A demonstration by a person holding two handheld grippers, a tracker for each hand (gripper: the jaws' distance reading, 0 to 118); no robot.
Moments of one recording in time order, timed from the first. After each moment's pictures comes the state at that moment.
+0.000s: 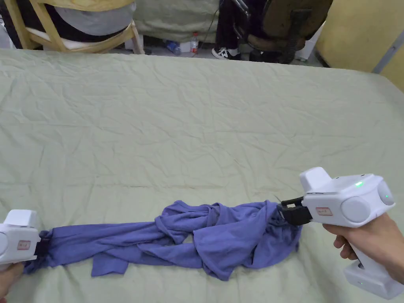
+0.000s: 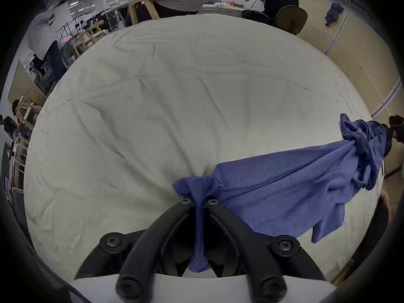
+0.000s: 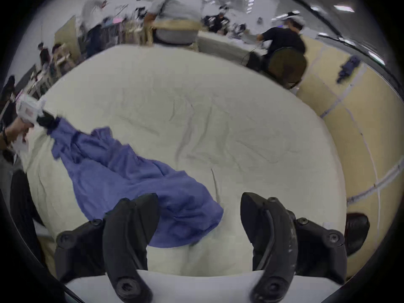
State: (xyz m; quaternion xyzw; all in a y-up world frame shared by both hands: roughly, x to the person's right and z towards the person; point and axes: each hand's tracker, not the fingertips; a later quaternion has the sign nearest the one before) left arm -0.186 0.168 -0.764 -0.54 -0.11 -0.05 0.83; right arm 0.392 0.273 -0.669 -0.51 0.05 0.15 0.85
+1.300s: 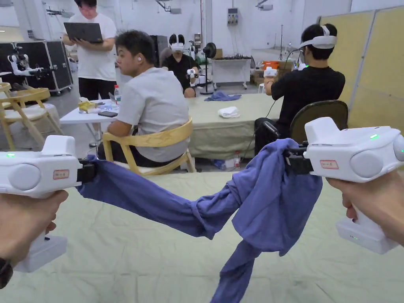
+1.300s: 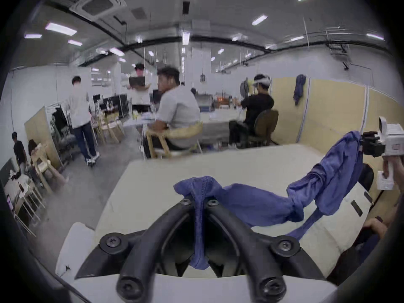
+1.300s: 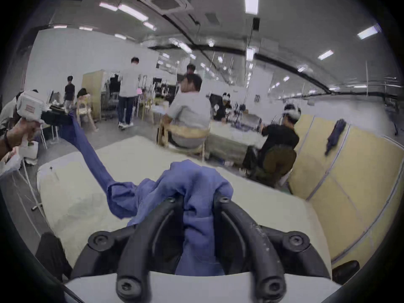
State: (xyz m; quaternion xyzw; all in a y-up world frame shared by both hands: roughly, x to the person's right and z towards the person) left arm -0.210 0.579 -0.713 -0.18 -0.13 -0.05 0.97; right arm 0.286 0.593 -0.624 -0.16 0.07 0.14 0.98
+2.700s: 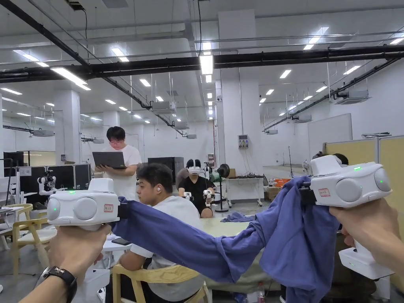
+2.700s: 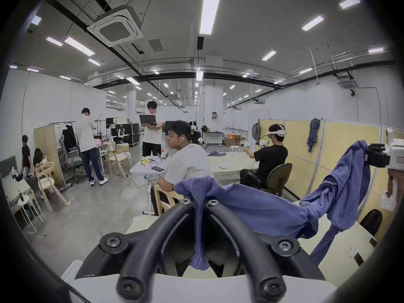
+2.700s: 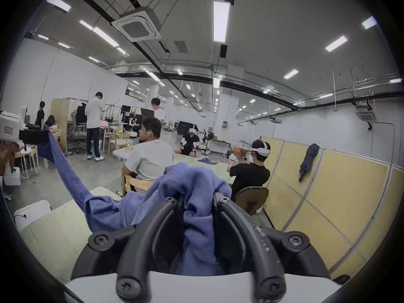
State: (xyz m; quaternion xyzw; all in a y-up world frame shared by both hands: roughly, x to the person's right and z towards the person) left arm -0.177 0.729 -0.875 -0.08 -0.09 -0.01 0.99; right arm 0.309 0.753 -0.807 -0.08 -0.04 0.12 0.99
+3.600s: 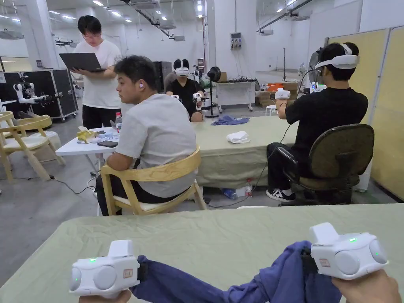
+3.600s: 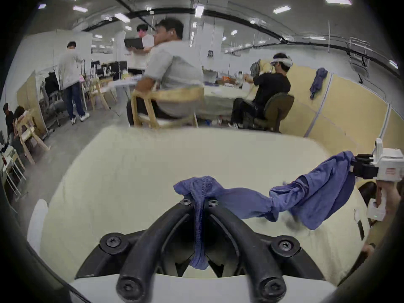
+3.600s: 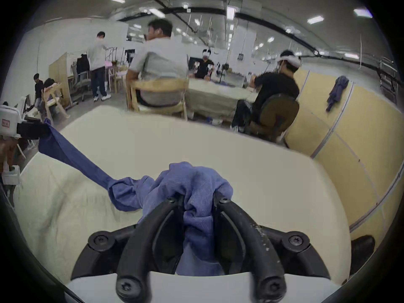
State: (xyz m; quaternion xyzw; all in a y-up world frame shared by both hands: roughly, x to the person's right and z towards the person) left arm -0.134 0.340 -0.927 -0.34 -0.13 0.02 0.93; right arm 0.324 0.357 -0.852 -0.35 0.00 0.09 0.93
